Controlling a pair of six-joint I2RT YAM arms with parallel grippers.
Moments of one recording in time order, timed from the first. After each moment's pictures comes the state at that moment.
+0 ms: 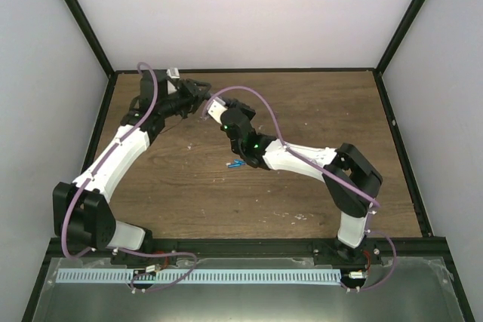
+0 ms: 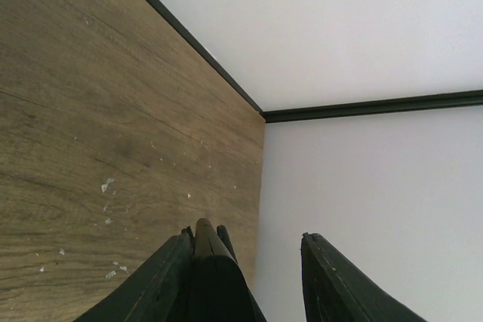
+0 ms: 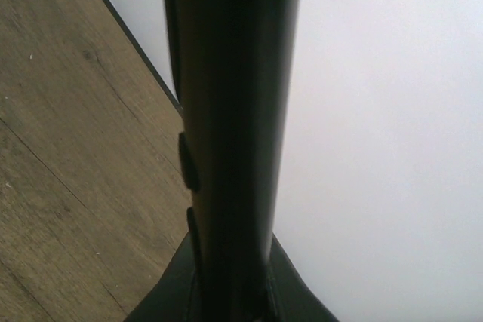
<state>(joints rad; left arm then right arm) -0.29 1.40 1.17 -0.15 0.44 -1.16 0.93 1.81 1.25 0.29 0.77 -0.78</state>
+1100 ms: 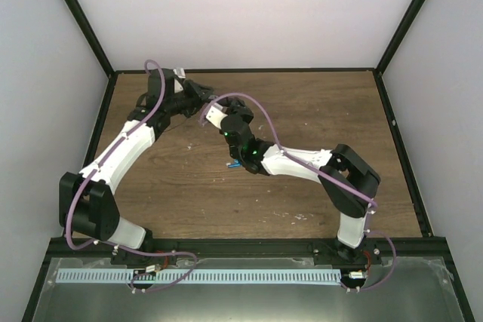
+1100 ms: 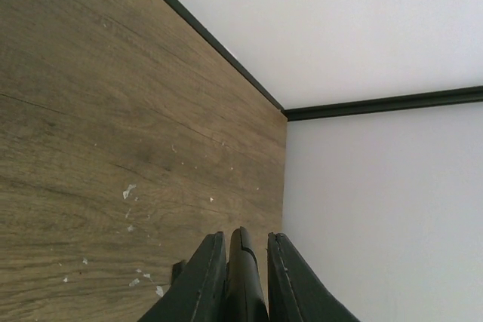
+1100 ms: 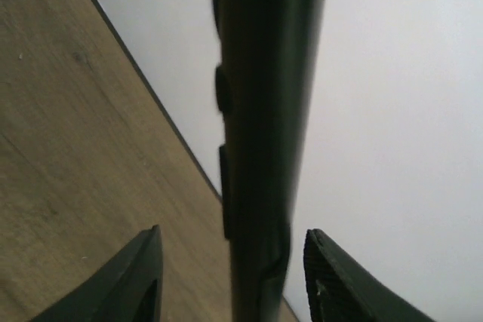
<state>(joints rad) -0.31 1.47 1.21 -0.17 0.40 -1.11 0.95 1.82 1.20 0.43 0.82 -0.89</state>
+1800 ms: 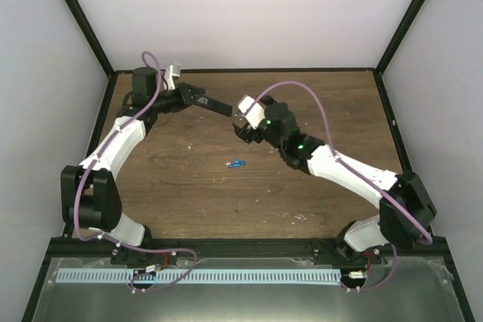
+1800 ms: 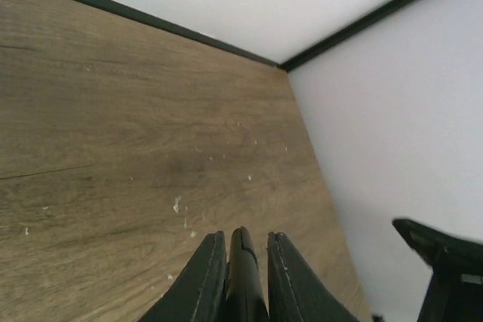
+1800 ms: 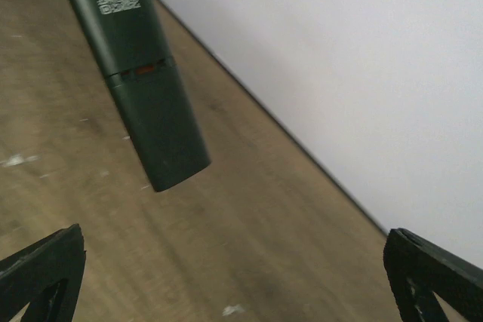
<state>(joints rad) -0.15 1.52 1.19 -0.10 0.70 -0.68 0.80 1.45 1.02 0.12 0.28 -0.46</state>
